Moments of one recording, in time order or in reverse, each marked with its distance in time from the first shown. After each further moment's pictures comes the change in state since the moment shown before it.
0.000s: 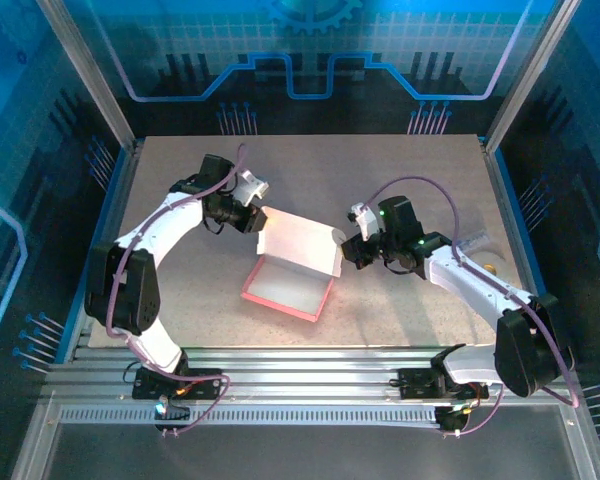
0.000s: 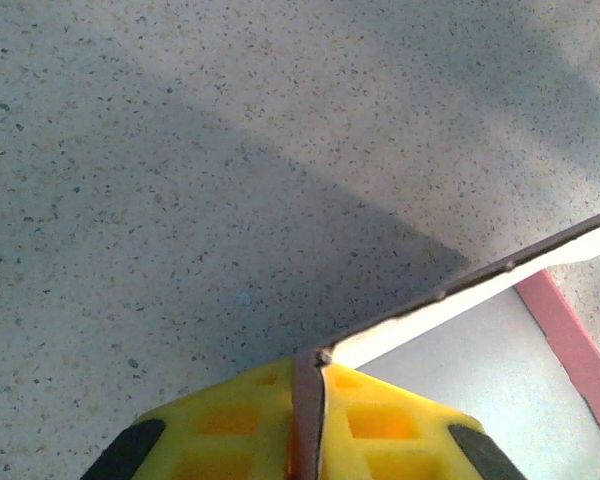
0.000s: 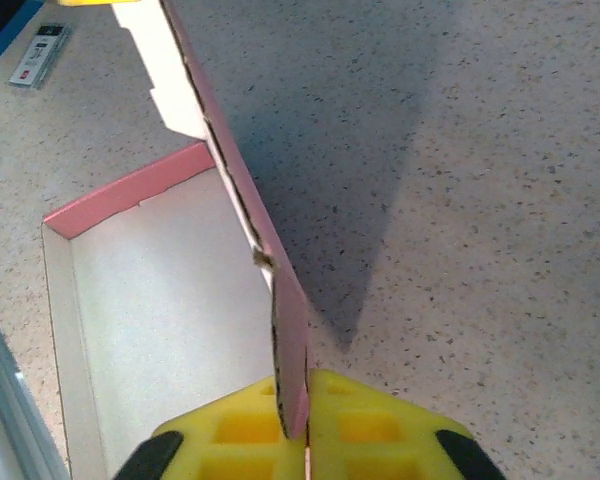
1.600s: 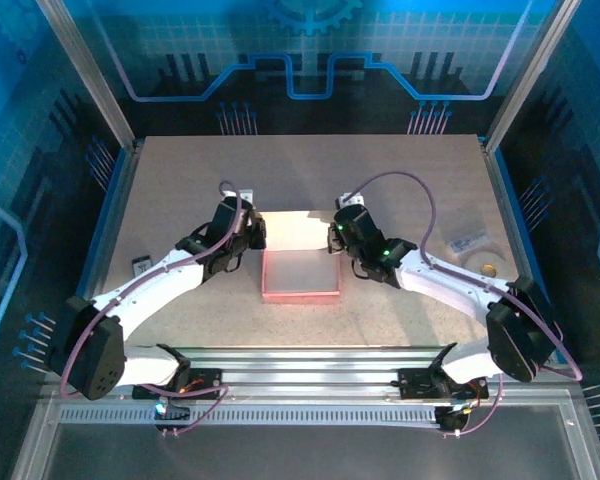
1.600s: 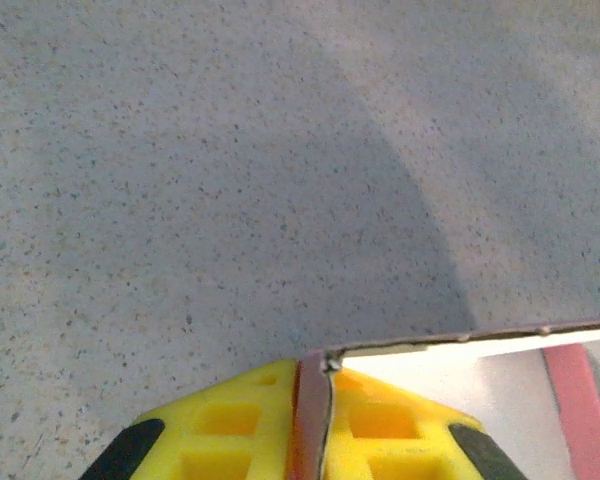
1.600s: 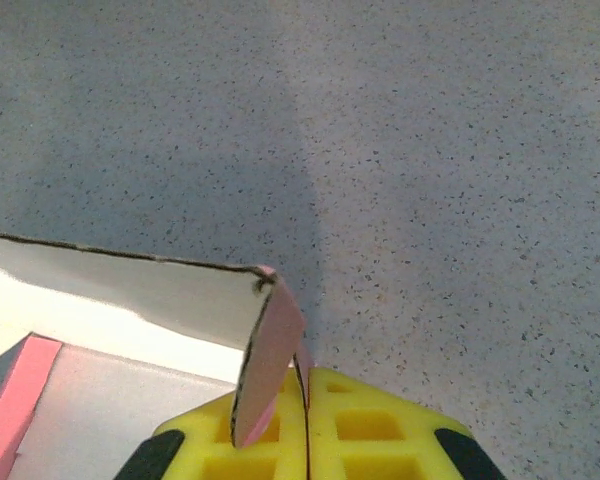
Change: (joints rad) left arm -0.299 -0.364 -0.435 0.470 -0.728 -0.730; right arm 0.305 0.100 0.054 0.198 0.813 0.377
